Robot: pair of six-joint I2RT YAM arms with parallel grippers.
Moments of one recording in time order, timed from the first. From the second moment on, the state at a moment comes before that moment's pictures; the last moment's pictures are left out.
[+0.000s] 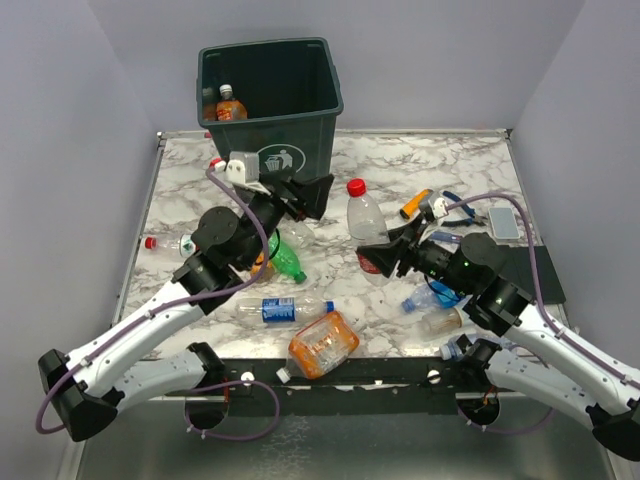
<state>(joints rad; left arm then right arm) -0.82 0.93 0.91 0.26 -0.32 -0.41 0.78 0.78 0.71 0.05 -0.16 0.28</state>
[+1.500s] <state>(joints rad) -0.82 1.24 1.24 0.24 0.27 -0.55 0.78 0.77 0.76 0.10 -0.24 0.37</state>
